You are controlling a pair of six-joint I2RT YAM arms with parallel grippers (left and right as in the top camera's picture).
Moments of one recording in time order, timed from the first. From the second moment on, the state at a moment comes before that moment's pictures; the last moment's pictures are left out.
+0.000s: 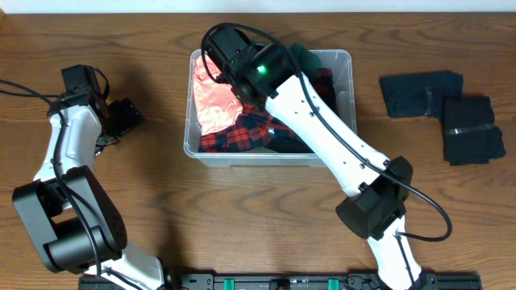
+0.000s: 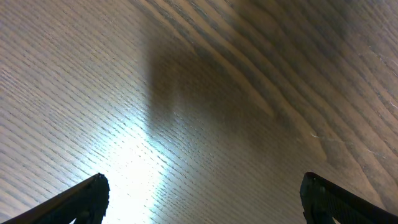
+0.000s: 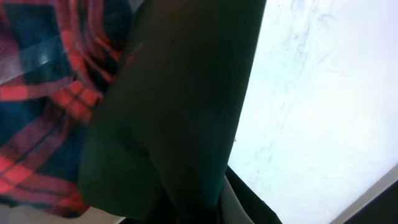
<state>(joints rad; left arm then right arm) 0.33 1.80 1.25 -0.72 -0.01 -0.34 0.76 2.21 2.33 -1.28 0.75 -0.77</state>
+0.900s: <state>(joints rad) 0.33 1.80 1.25 -0.72 -0.01 -0.34 0.94 2.21 2.34 -1.25 0.64 -0.65</state>
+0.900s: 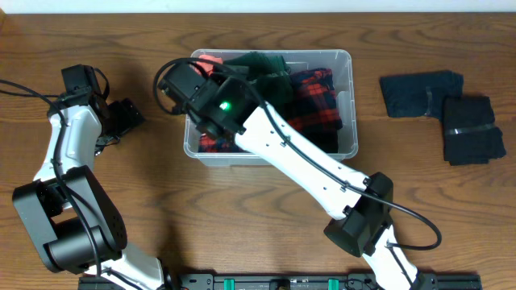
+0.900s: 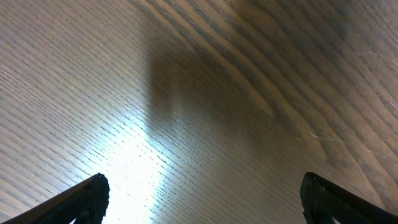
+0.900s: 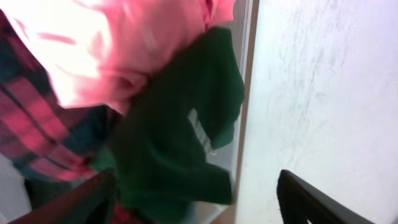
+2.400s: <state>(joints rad) 0.33 1.80 1.25 -0.72 -0.01 -0.34 0.67 2.24 1.99 -0.89 -0.01 0.16</state>
